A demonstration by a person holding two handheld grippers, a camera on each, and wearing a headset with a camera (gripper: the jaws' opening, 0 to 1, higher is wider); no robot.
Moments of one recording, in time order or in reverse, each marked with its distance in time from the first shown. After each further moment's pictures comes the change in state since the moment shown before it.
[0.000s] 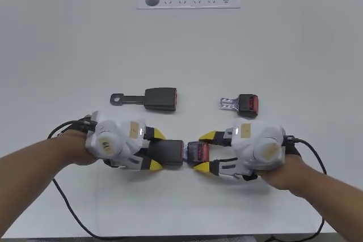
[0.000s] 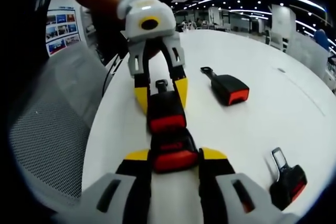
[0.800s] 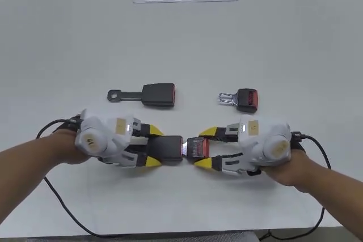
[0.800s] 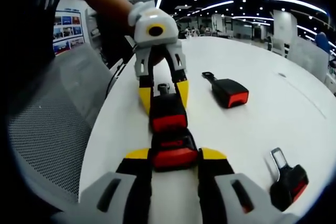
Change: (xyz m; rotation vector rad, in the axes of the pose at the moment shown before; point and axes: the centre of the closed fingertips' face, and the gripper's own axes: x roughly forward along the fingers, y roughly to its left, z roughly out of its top) left arm -0.002 0.001 0.000 -0.015 -0.092 -0.013; right arm -0.003 0.000 0.001 -0.021 -0.060 0.017
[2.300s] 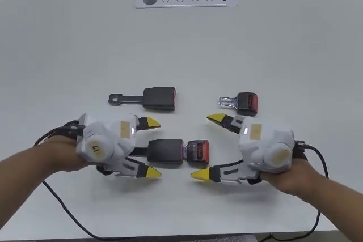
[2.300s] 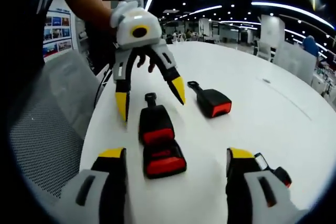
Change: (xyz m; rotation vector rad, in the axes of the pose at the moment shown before) left arm -0.017 0.006 0.016 -0.038 0.048 0.104; right arm -0.017 -0.018 0.018 0.029 -0.039 -0.140
